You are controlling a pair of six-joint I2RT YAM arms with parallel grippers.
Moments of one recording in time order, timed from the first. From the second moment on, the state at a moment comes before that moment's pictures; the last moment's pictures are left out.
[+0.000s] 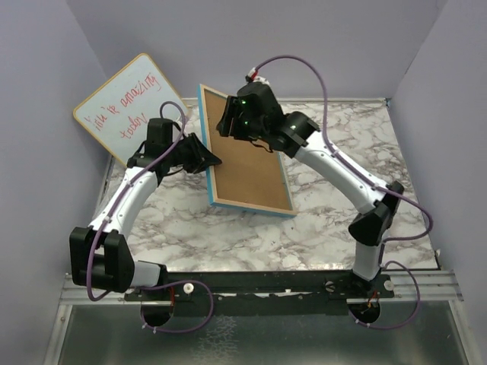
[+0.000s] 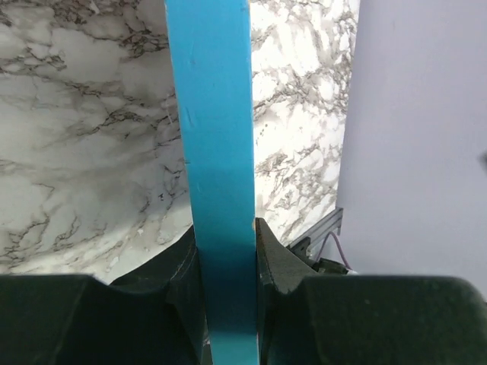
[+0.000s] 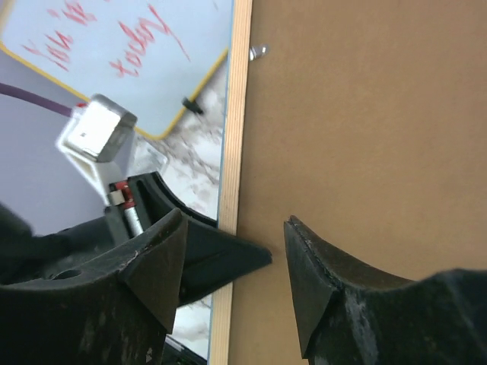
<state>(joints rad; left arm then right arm) -0.17 1.34 1.03 -0.35 0.63 -0.77 0.86 1.94 2.11 -0.74 0.21 0.71</state>
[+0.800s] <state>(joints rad) -0.18 1.34 1.51 -0.82 0.33 -0.48 0.84 1.62 1.95 -0.72 0.31 0.62</state>
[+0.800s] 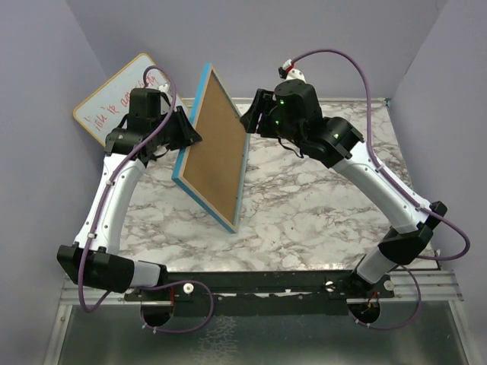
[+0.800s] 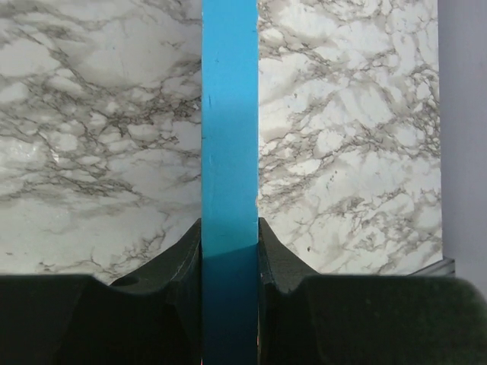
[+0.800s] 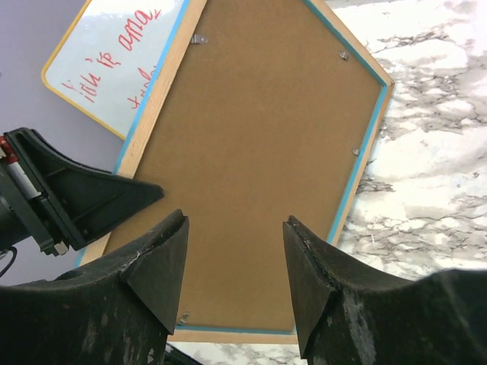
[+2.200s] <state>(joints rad) -0.42 1.41 1.61 -0.68 0.12 0.04 0.70 1.83 2.12 -0.65 0.18 1.05</state>
